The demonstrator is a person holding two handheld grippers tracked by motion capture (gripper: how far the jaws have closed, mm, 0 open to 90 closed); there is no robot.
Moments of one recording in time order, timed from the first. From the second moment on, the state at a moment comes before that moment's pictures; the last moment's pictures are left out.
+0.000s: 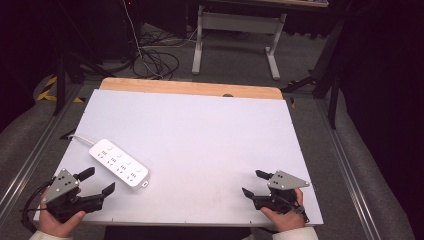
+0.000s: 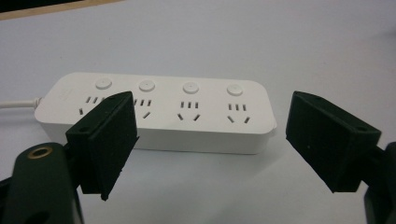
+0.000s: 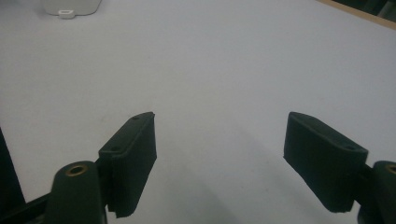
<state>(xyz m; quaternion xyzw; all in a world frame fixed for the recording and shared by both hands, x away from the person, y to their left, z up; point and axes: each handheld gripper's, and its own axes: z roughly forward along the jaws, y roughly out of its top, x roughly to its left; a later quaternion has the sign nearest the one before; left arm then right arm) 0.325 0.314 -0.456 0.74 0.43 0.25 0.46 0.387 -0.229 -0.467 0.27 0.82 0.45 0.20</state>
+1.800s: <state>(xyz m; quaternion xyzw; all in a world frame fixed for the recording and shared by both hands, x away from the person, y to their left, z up) 0.374 0.284 -0.412 0.76 0.41 0.24 0.43 0.389 -0.225 -0.470 0.27 0.83 0.44 0.19</state>
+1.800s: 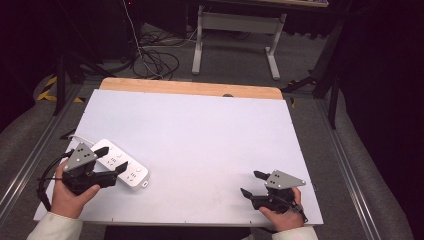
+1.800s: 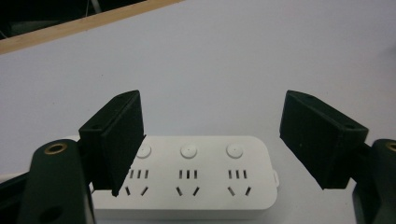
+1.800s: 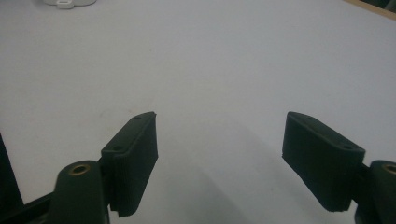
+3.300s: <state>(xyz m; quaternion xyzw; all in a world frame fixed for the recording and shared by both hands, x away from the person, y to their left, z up) 0.424 0.280 -0.428 0.80 0.48 0.14 0.34 0.388 -0.226 -0.470 0.27 0.83 0.44 0.19</state>
